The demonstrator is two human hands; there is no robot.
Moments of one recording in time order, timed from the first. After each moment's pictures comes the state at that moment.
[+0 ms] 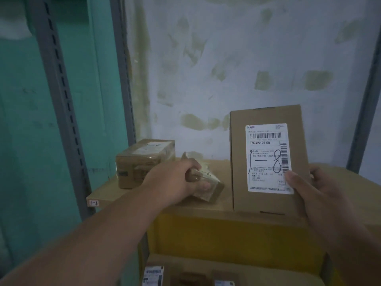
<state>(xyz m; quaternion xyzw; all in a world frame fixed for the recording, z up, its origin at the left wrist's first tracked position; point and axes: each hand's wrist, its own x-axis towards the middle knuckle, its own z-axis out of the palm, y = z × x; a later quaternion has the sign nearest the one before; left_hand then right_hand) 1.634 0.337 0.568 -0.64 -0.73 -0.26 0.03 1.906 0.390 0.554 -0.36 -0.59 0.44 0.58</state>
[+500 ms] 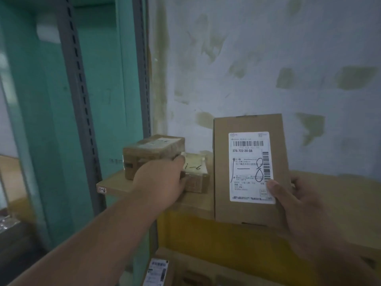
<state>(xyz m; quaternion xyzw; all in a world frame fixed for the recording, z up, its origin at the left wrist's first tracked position) 1.643 0.331 0.555 -0.55 -0.78 -0.15 0.26 1.889 0.426 0.527 -0.30 -0.61 0.52 0.51</state>
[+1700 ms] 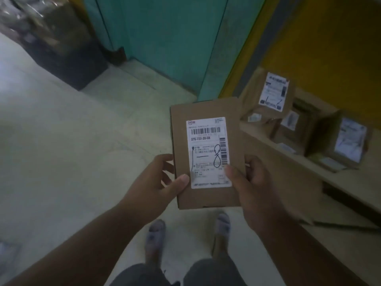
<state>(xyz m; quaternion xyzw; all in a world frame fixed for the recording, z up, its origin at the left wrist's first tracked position) 1.508 -0.034 0.142 -0.28 -0.79 -0.42 -0.36 1.659 0.124 0.167 -0.44 -0.65 0.60 0.15</state>
